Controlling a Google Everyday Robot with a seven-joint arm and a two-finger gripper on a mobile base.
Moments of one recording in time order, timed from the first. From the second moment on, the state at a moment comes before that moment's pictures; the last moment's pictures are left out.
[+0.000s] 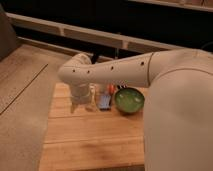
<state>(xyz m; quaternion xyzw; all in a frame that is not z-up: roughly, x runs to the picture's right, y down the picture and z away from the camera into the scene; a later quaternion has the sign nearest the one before) -0.108 0.103 0.703 -0.26 0.23 0.64 0.68</state>
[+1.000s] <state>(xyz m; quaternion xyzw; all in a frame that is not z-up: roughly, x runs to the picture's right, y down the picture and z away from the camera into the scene) -0.108 0.099 0.704 -0.26 0.23 0.63 0.69</state>
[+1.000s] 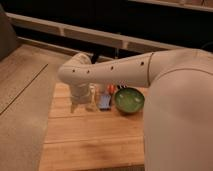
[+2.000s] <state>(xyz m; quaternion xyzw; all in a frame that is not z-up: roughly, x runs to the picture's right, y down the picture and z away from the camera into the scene) -0.093 0.006 0.745 -0.22 0.08 0.57 0.79</state>
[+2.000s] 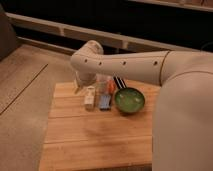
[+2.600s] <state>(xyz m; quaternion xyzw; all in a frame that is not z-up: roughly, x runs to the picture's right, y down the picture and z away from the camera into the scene) 0.009 0.056 0.794 -0.20 0.22 0.57 0.77</state>
